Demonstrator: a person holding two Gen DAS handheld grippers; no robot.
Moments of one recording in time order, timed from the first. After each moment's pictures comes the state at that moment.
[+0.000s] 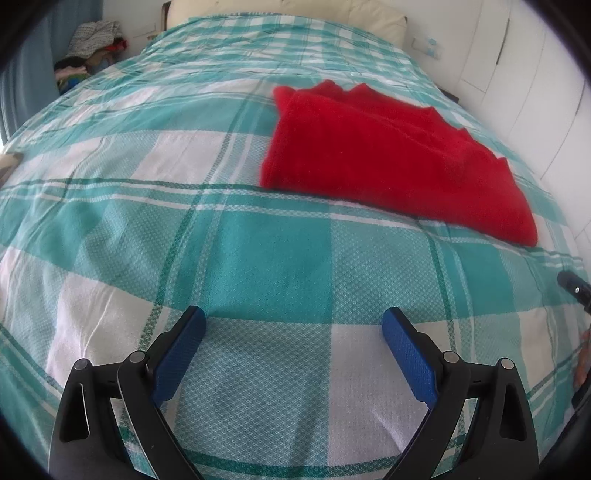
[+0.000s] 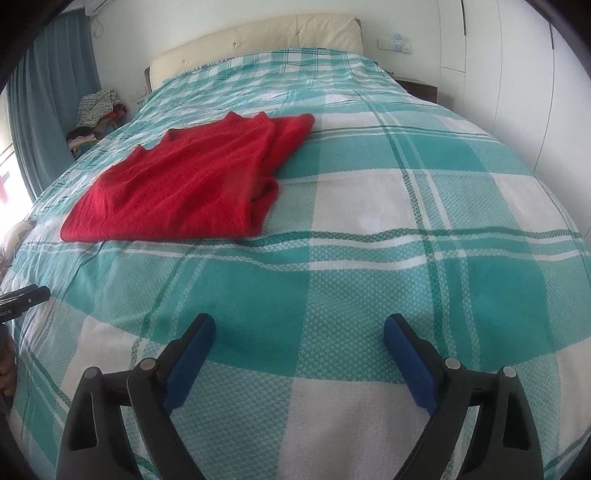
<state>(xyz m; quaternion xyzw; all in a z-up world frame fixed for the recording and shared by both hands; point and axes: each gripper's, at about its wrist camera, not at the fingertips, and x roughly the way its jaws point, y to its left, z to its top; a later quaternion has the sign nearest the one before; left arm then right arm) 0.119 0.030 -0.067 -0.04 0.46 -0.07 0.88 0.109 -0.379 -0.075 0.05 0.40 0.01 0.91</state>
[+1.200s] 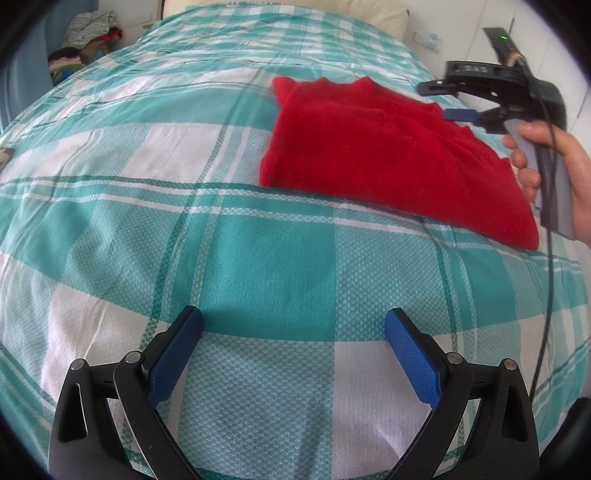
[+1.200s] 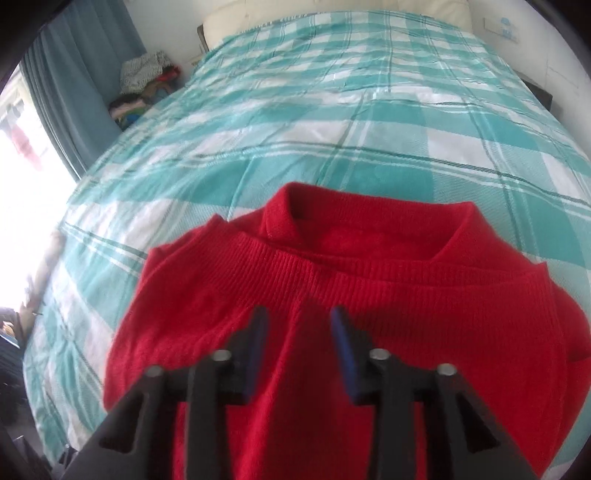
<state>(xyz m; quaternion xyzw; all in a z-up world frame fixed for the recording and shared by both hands) 0.133 0.031 -0.068 -0.04 0.48 -0.08 0.87 0.370 -0.235 -0.042 0.08 0.45 0.15 0.88</state>
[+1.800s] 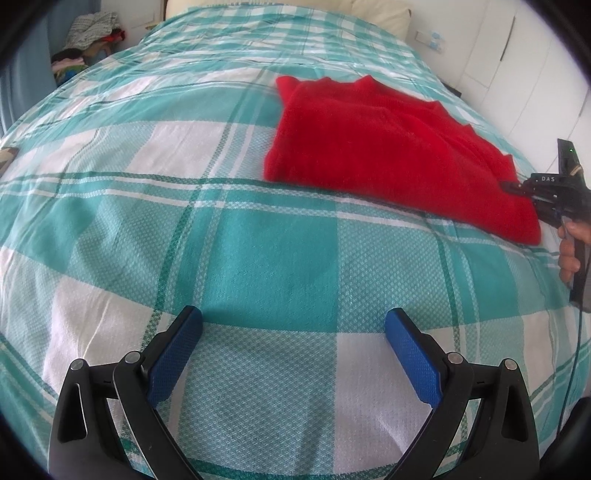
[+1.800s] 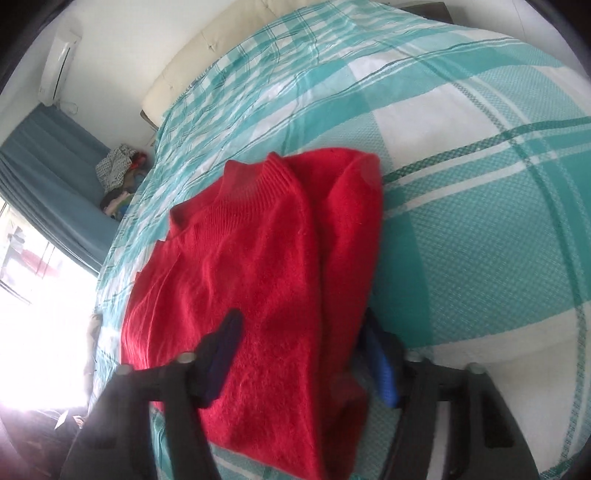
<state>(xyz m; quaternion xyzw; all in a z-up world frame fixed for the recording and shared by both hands) 0.125 0.031 -0.068 -0.04 0.48 -0.07 0.87 0.293 -0.389 -0.095 0.24 0.47 0.08 0.84</state>
